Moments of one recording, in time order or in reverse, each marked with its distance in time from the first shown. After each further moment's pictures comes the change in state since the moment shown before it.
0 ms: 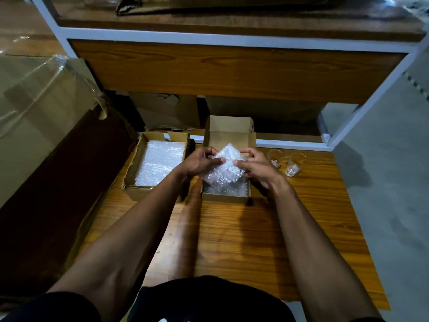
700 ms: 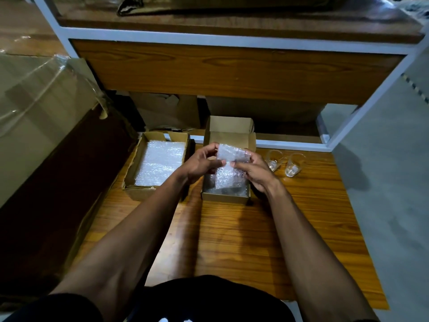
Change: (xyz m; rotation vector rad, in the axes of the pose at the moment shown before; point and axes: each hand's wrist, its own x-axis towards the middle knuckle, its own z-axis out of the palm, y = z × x) left_hand -0.008 -0.002 0.008 -0.214 -0.069 0.102; right_hand -0.003 0.009 0.015 0.198 0.009 -0.019
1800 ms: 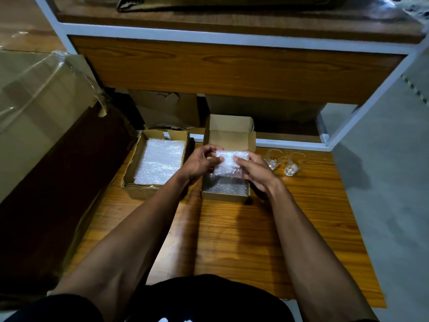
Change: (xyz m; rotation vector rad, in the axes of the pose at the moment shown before) left_hand 0.002 -0.008 0.002 0.012 0.165 -0.021; right_hand -0.004 -0.002 -0.002 0.000 -0.041 0.013
